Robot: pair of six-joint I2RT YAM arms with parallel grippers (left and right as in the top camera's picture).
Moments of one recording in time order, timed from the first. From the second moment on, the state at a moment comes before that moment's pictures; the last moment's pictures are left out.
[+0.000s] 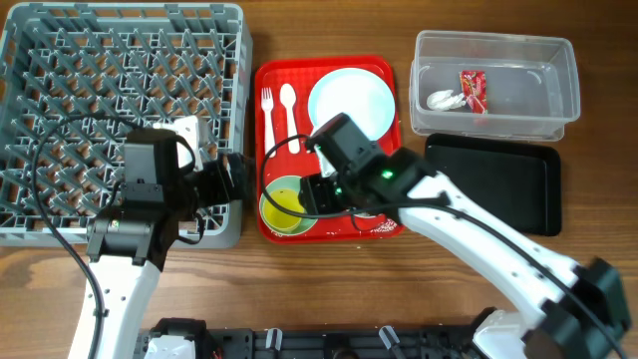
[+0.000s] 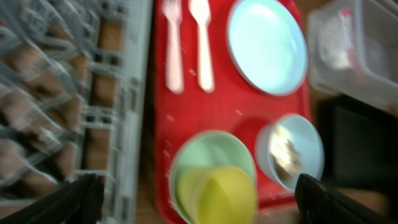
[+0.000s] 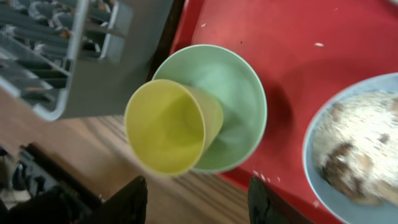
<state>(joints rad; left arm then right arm) -0.09 1.04 0.88 -0.74 0.30 -0.35 0.76 1.59 1.23 -0.75 -0.23 0.47</state>
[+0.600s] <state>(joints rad) -0.04 0.65 0.92 -0.88 0.65 -0.44 0.73 1.75 1.22 -0.68 -0.26 0.53</state>
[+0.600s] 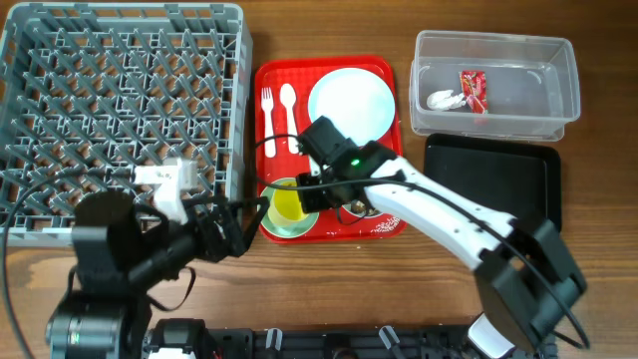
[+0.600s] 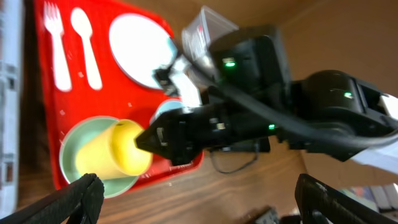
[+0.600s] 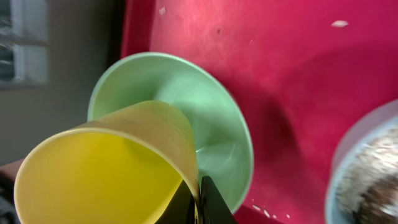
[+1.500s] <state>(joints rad) 0.32 0.87 0.92 -0.46 1.50 -0.87 0.42 1.30 1.22 -0.30 -1.26 0.22</state>
